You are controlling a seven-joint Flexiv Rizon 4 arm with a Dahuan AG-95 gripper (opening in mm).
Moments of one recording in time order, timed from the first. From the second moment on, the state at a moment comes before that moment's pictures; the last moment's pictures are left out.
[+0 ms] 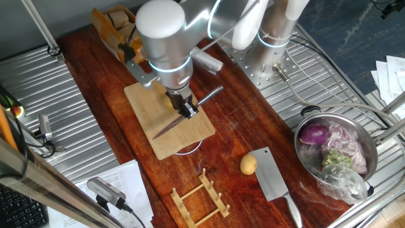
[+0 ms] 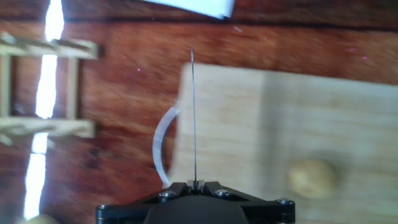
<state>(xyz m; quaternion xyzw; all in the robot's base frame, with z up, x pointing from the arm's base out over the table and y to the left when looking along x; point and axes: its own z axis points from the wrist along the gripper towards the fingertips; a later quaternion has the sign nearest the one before) 0.460 0.147 0.146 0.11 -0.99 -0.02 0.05</state>
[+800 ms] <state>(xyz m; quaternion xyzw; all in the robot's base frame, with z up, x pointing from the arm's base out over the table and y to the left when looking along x) 0.446 0.063 0.139 0.11 -0.99 -0.01 0.04</state>
